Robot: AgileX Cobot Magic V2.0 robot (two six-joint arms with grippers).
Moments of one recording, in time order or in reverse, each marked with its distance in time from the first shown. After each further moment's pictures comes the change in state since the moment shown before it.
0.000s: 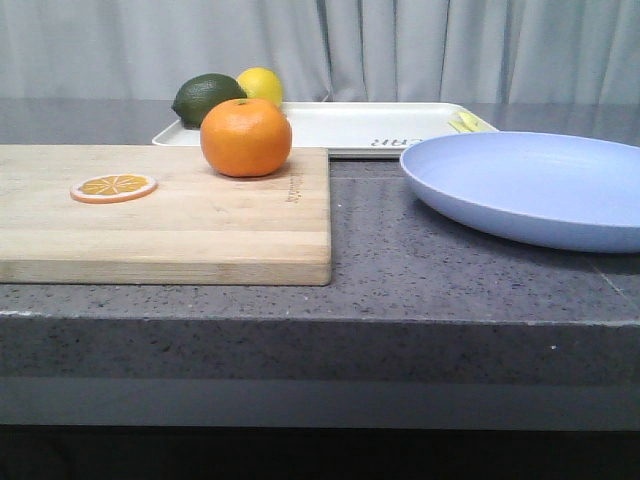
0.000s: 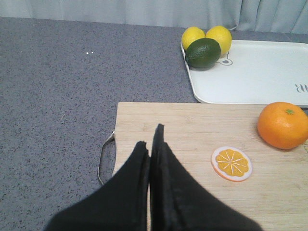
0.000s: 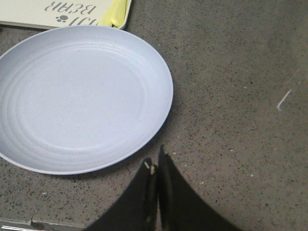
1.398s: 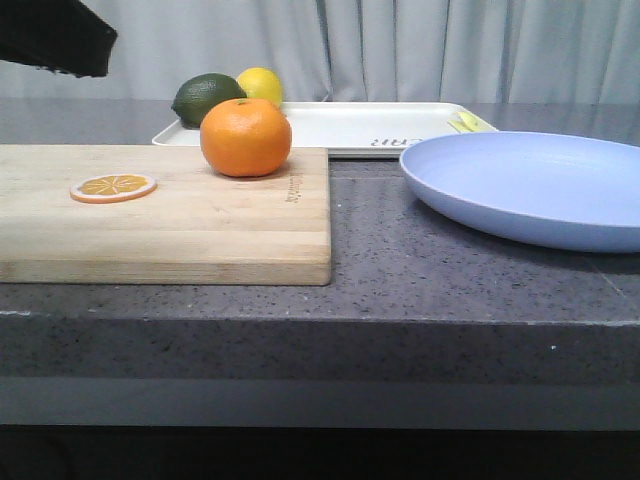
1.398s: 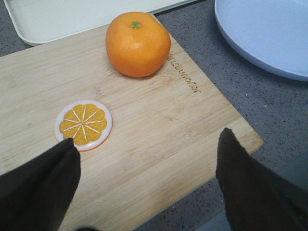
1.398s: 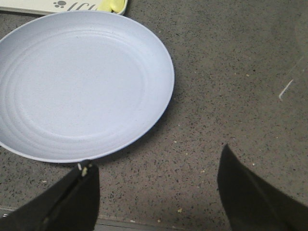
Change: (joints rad) left arm -0.516 0.409 -0.026 -0.011 -0.139 0.020; right arm 0.000 0.001 0.000 0.000 0.035 0.000
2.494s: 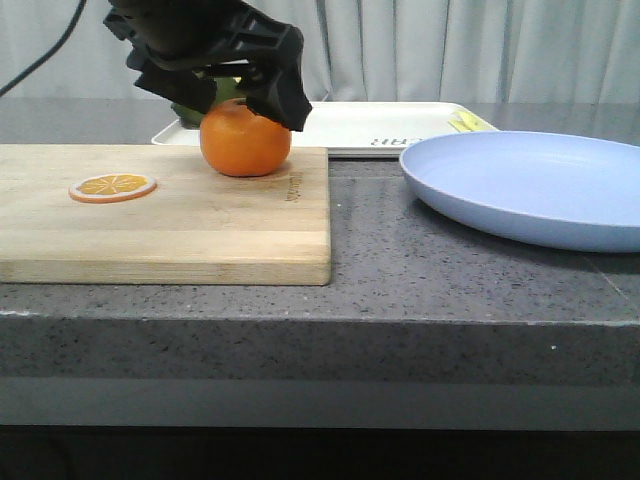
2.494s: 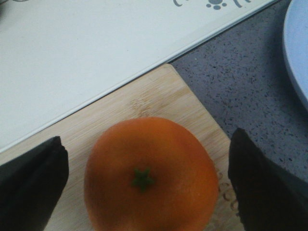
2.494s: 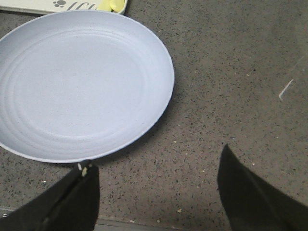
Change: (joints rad) left arm 0.000 0.733 -0.570 0.105 -0.014 0.000; right arm 0.000 0.000 0.000 0.000 0.002 0.000
